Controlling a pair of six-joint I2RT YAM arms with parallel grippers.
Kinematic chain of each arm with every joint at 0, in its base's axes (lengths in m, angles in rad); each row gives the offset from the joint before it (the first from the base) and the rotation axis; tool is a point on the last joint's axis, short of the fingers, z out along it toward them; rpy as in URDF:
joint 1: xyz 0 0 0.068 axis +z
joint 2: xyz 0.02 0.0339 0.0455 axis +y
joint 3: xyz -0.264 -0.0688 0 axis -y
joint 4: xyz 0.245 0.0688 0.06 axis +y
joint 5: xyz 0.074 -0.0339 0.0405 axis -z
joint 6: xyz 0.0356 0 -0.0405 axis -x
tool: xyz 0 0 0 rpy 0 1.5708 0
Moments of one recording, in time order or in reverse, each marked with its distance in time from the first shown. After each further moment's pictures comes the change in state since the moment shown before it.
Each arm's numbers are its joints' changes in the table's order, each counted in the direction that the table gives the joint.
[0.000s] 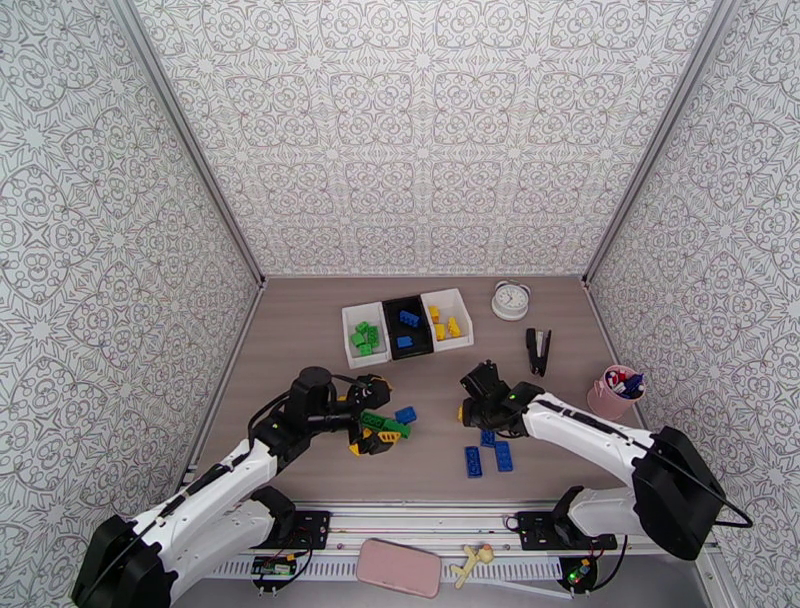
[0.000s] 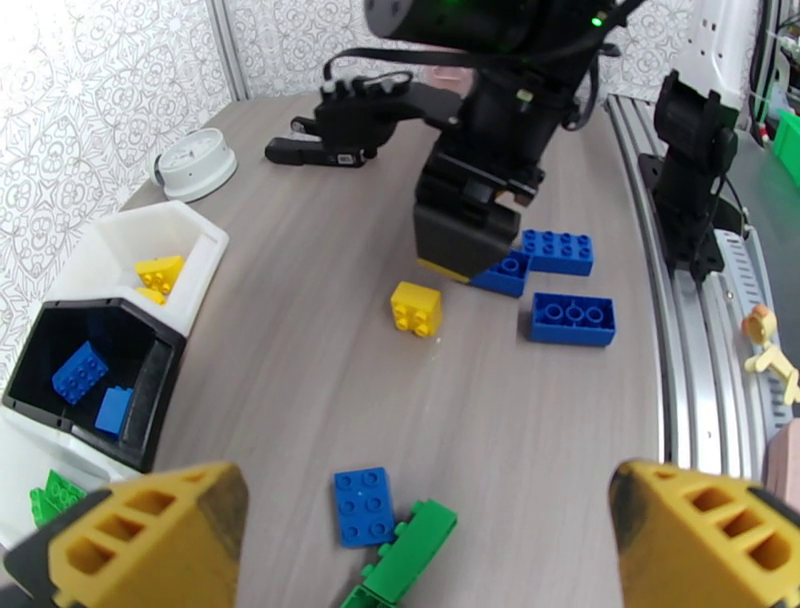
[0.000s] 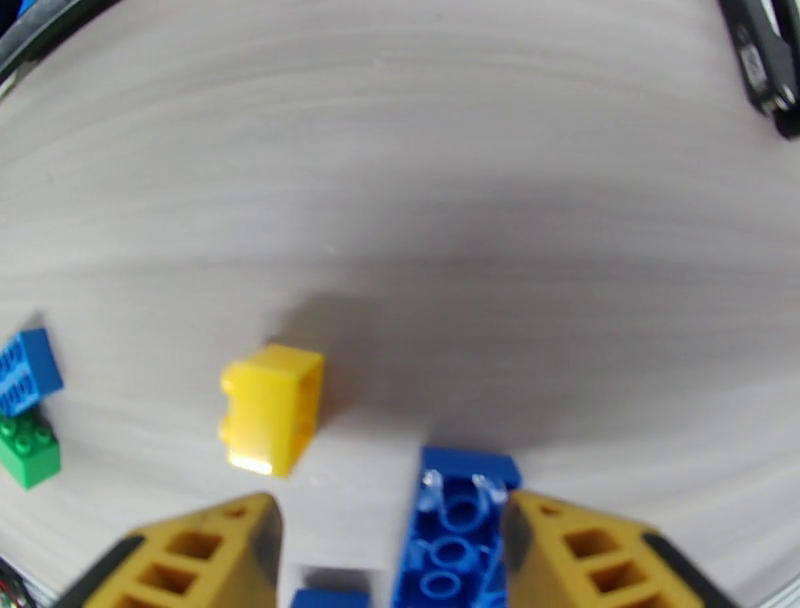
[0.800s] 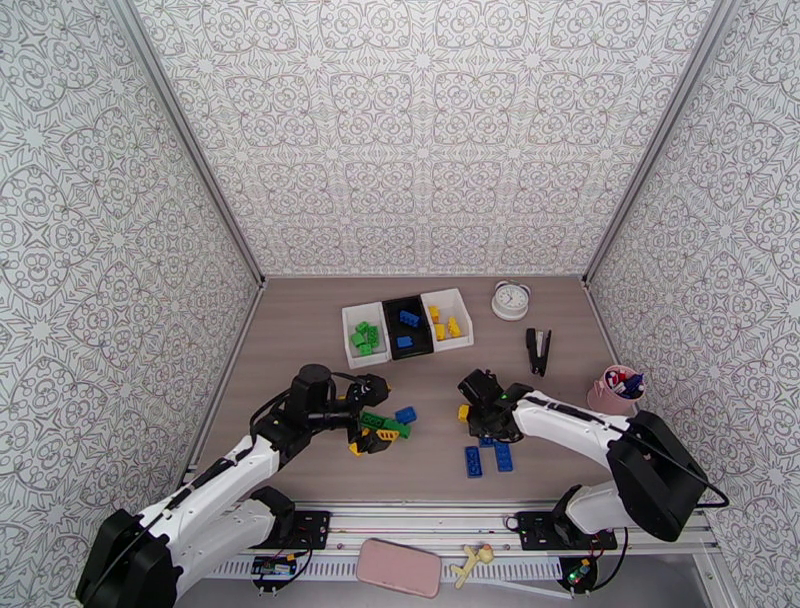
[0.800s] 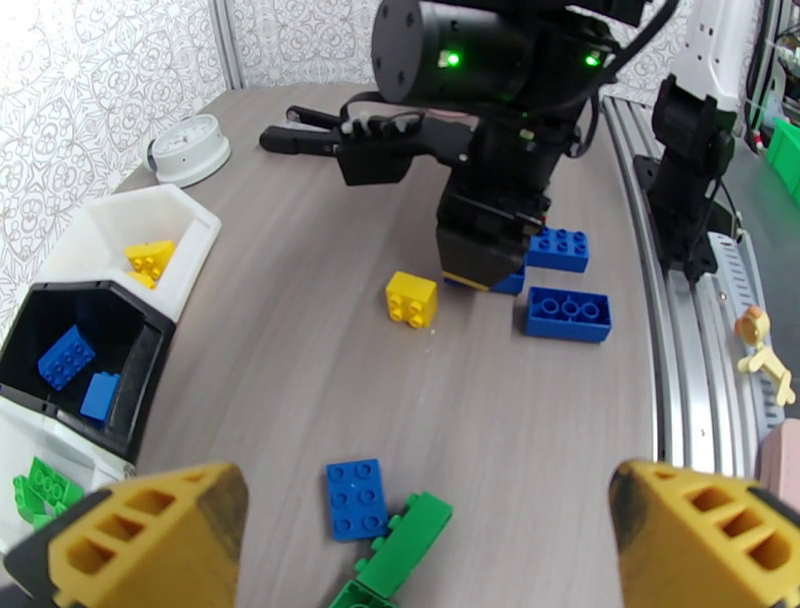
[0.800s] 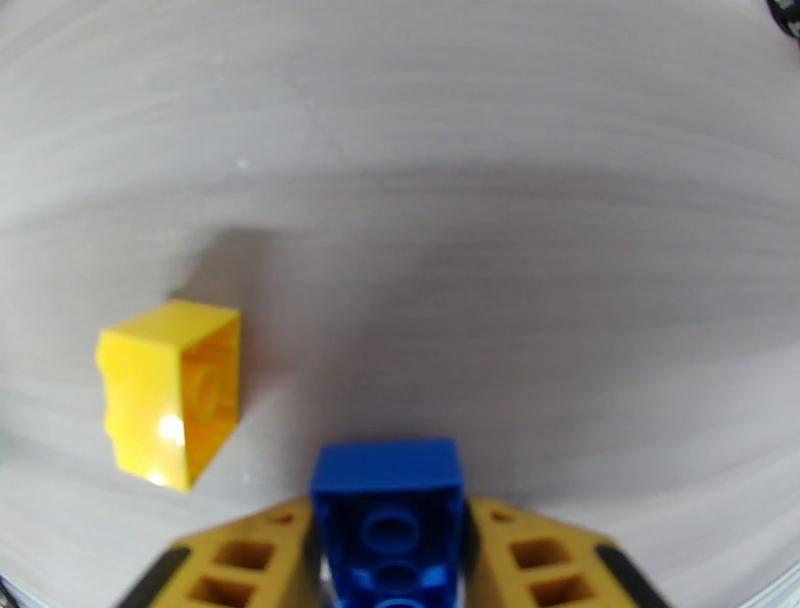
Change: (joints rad) left arm 0.031 0.031 0.000 -0.001 0.047 0.004; right arm -0.013 0.104 -0.021 -0.024 -0.055 -0.005
